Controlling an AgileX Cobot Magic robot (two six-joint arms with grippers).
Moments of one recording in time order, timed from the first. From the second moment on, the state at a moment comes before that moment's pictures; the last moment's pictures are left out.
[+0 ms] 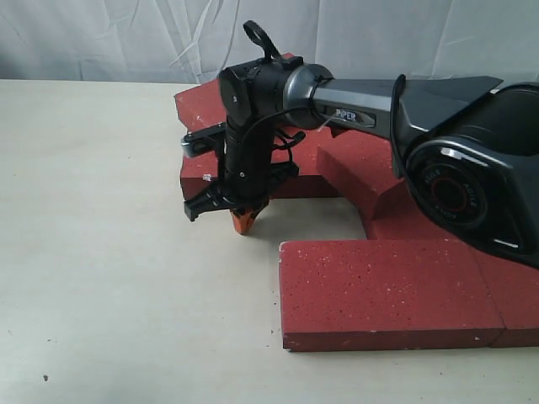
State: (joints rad) left arm 0.00 0.01 0.00 0.00 0.25 0.01; right arm 0.68 2.42 -1.94 0.12 1.14 0.00
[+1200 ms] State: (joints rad) left arm 0.00 0.01 0.00 0.00 0.25 0.01; right arm 0.37 2.27 -1.94 -0.15 1.17 0.09
